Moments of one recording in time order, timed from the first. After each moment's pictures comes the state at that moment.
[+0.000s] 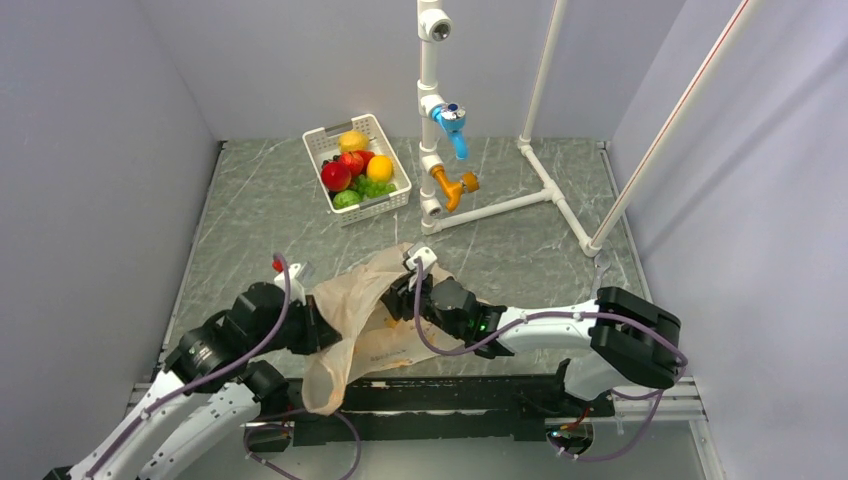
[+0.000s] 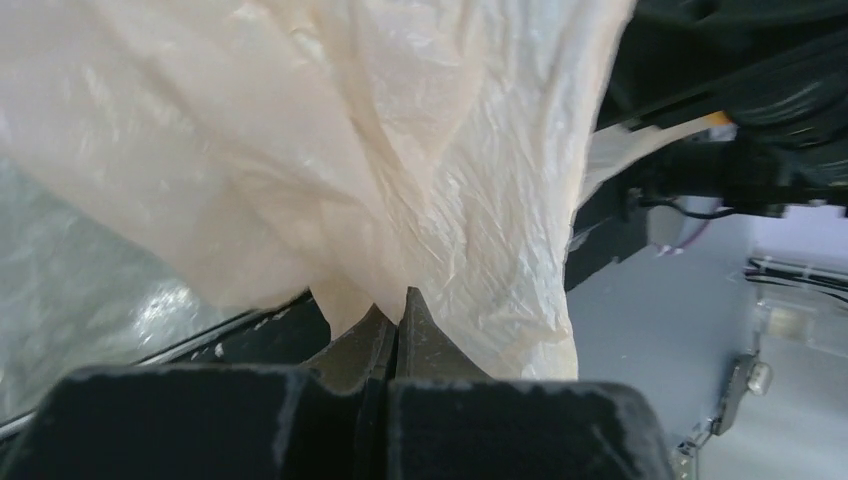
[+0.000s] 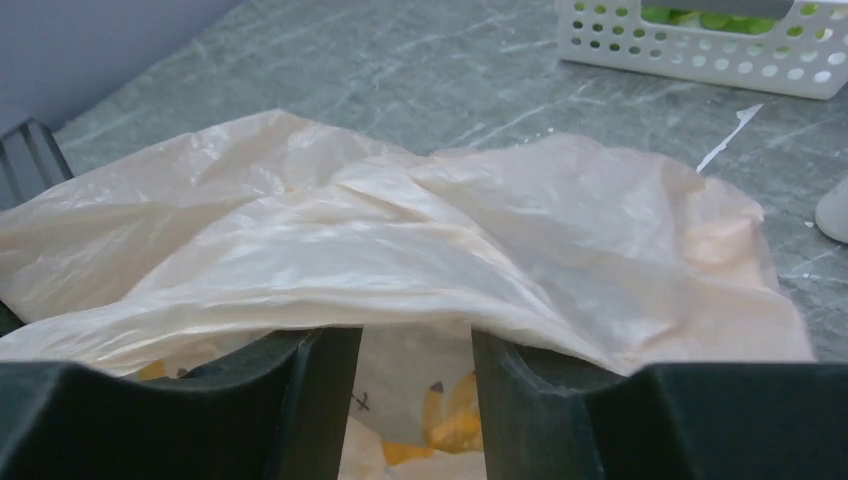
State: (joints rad) left arm -0.70 0.47 0.71 -0.89 0.18 -0.72; right arm 1.17 1.43 0.59 0.67 0.28 0.26
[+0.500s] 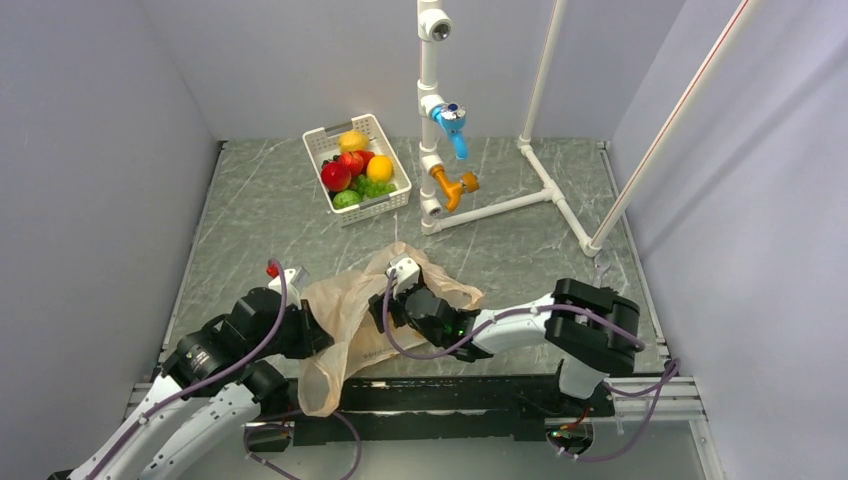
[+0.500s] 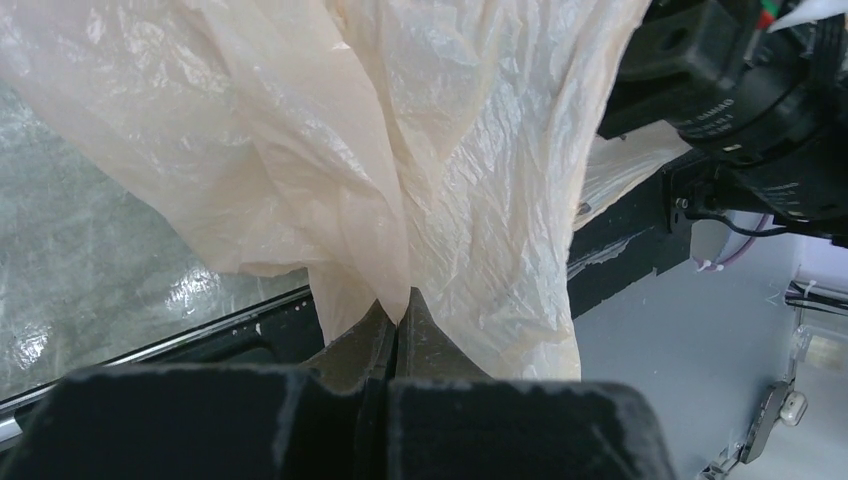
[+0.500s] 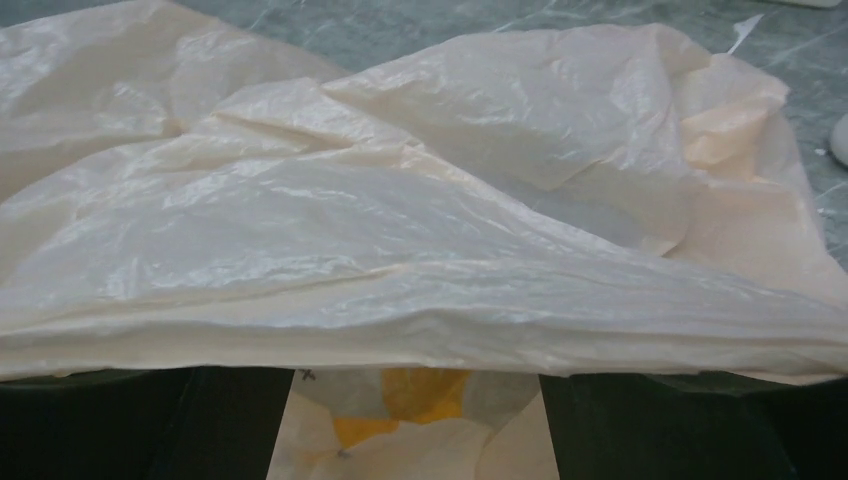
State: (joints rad) left arm -0.70 0.37 0.64 -1.00 0.09 -0.73; right arm 1.22 1.63 0.64 0.66 0.40 0.27
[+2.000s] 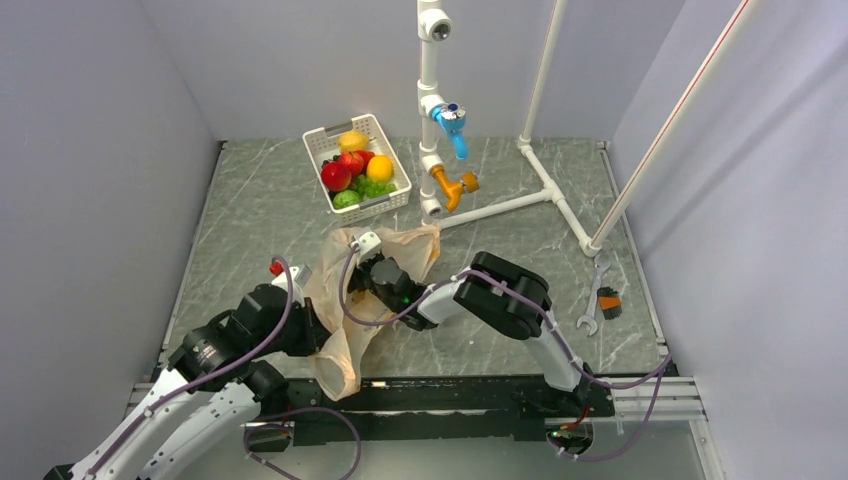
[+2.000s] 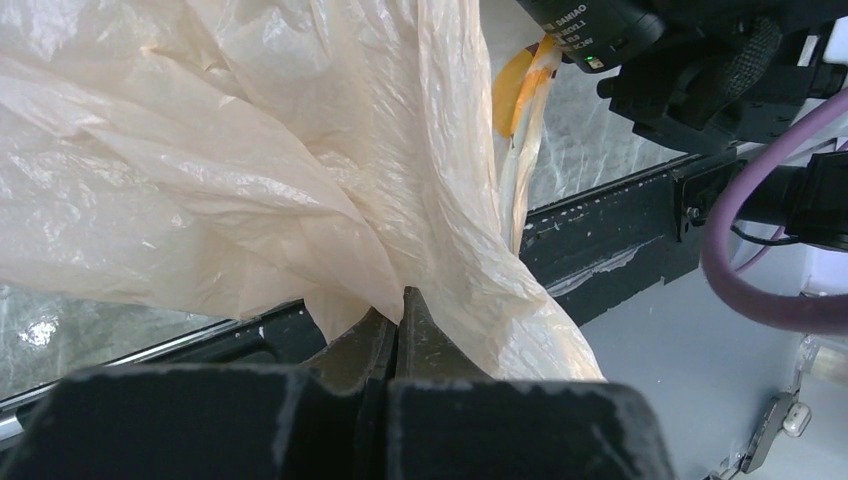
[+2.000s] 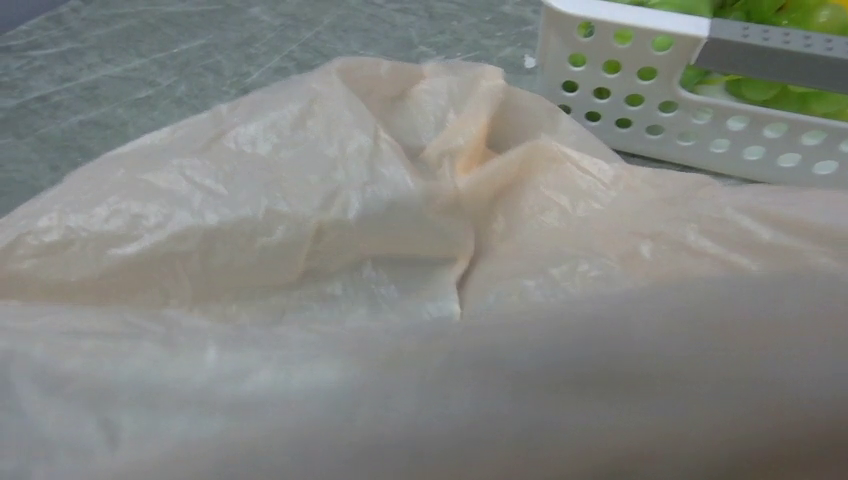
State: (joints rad) left arm -0.70 0.43 0.64 -0.98 0.08 -0.74; right arm 1.08 2.18 1.07 0.95 0.33 0.12
